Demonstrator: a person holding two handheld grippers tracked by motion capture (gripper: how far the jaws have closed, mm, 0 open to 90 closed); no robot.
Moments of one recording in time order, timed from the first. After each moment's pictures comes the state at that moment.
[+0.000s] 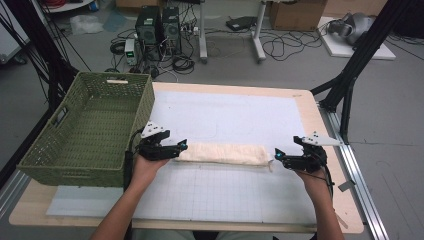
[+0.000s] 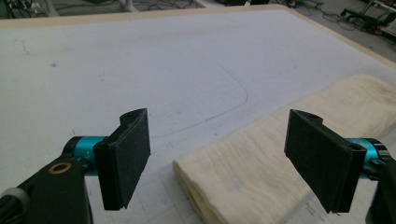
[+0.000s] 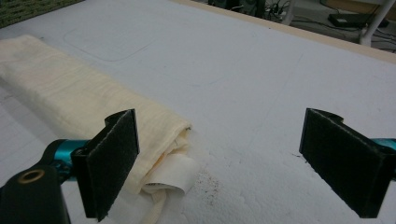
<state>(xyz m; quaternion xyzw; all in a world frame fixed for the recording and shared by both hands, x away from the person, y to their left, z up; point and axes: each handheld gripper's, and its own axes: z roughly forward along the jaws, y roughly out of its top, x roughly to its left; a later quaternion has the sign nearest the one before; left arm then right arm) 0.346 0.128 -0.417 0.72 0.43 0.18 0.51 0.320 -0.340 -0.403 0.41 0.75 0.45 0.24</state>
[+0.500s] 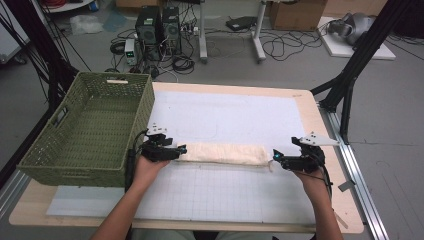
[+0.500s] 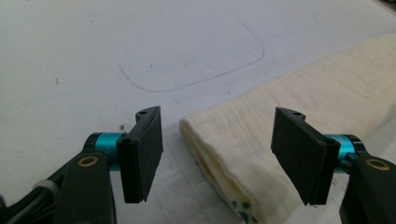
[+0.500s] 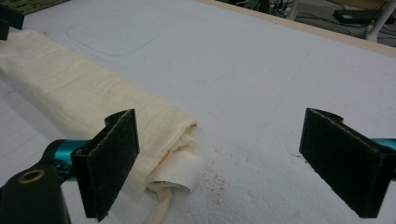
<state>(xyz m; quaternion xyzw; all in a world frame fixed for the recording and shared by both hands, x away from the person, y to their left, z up) 0.358 0.127 -0.437 0.75 0.46 0.13 0.45 0.320 -0.336 -0.405 0.41 0.76 0.45 0.23</state>
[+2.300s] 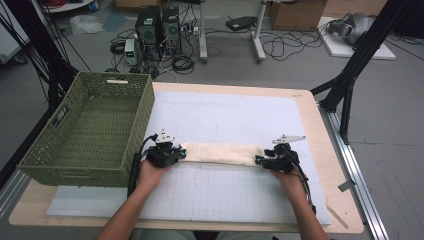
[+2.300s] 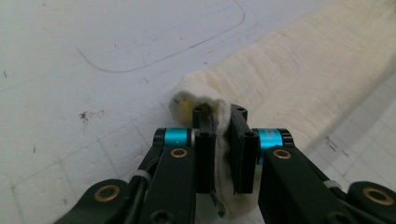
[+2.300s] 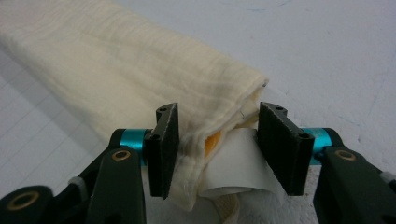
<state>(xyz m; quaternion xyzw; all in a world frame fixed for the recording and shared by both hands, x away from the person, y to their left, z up) 0.350 0.114 -0.449 0.80 0.41 0.13 0.43 0.345 -0.287 -0.444 0.45 0.80 0.37 0.13</state>
